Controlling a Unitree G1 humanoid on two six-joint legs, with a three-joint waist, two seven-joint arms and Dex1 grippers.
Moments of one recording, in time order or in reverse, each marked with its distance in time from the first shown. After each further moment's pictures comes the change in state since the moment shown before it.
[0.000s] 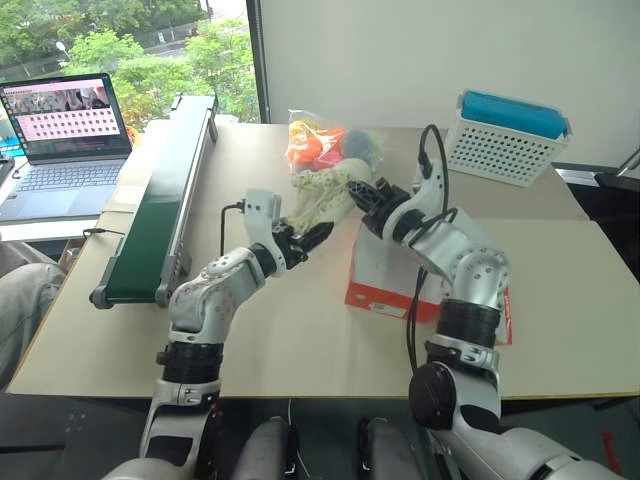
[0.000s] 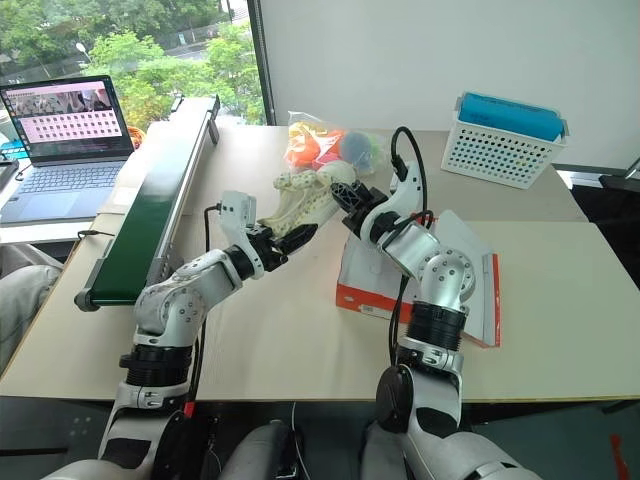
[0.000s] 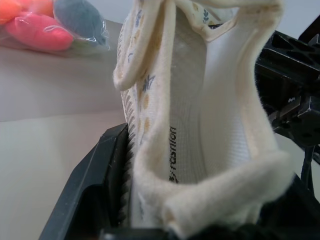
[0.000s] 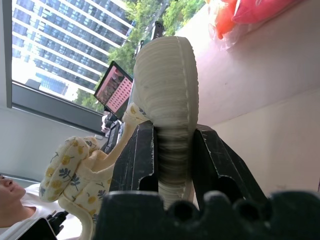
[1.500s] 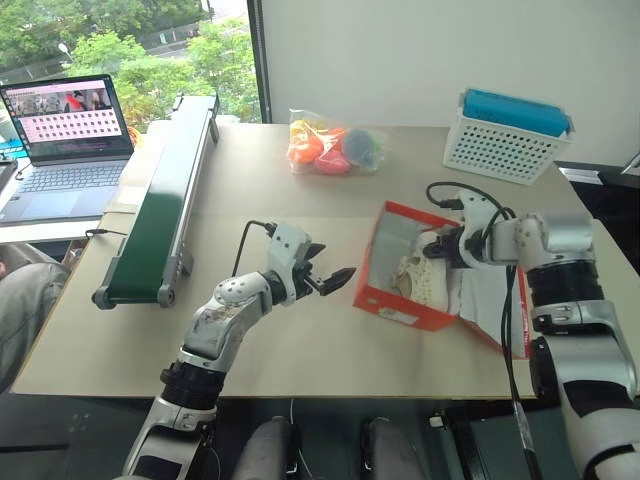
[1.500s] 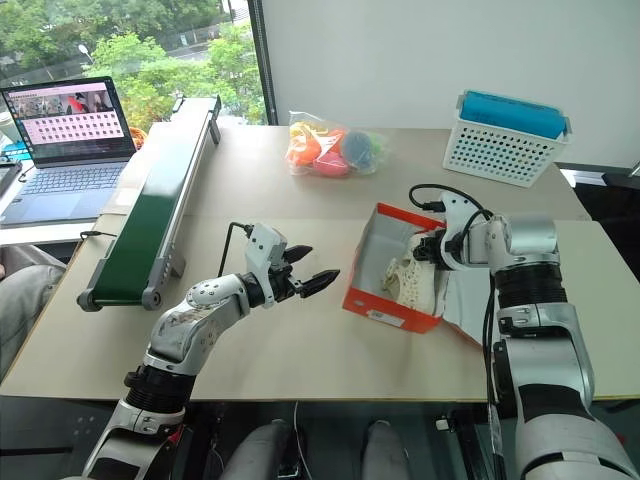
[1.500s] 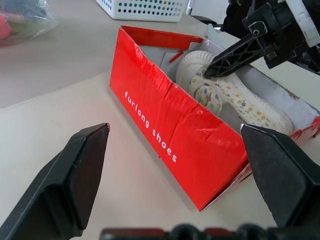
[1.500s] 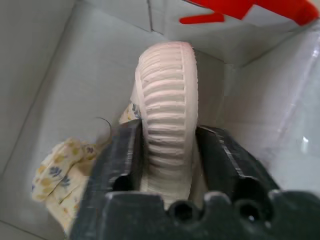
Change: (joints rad) left arm 0.117 0.067 -0.170 -0.032 0.169 -0.153 -0.190; right arm -0.113 -0.654 0.555 0.402 -0.449 0.224 0.367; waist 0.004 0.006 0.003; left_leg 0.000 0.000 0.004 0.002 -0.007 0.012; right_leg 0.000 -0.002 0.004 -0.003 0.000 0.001
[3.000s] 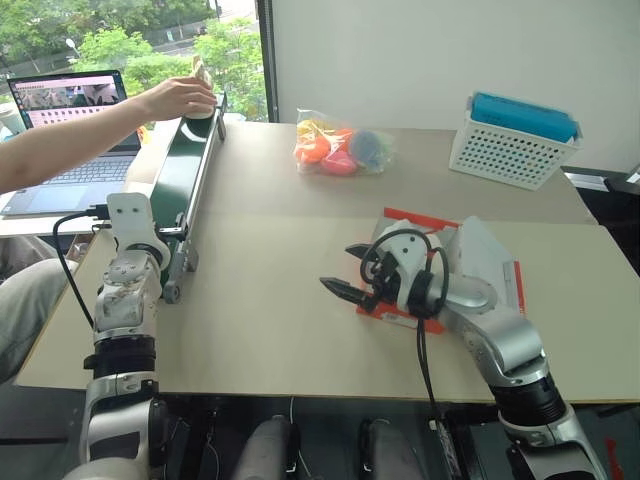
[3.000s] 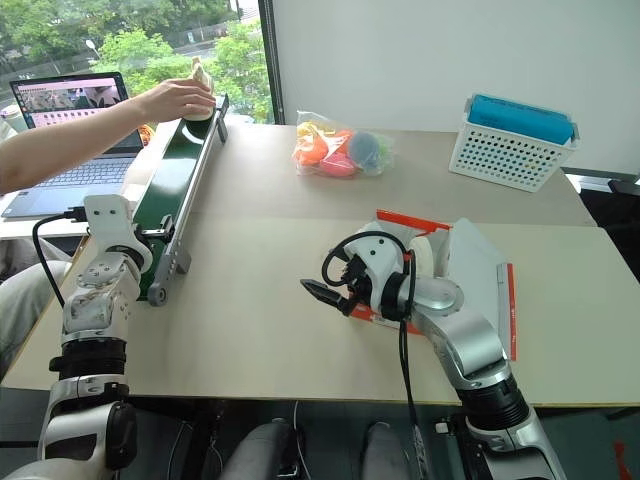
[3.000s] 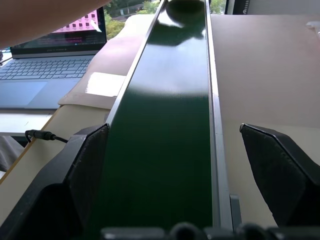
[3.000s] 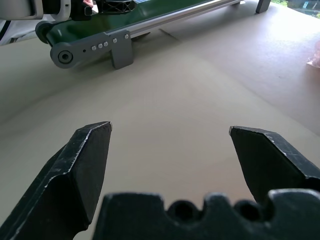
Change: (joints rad) left arm -0.110 0.188 0.453 0.415 0.200 -0.194 0.489; right arm 0.540 0.167 0.146 -0.850 -0.068 -0.601 0.348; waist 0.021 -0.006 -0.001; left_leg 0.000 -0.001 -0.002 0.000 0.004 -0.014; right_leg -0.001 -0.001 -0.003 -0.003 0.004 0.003
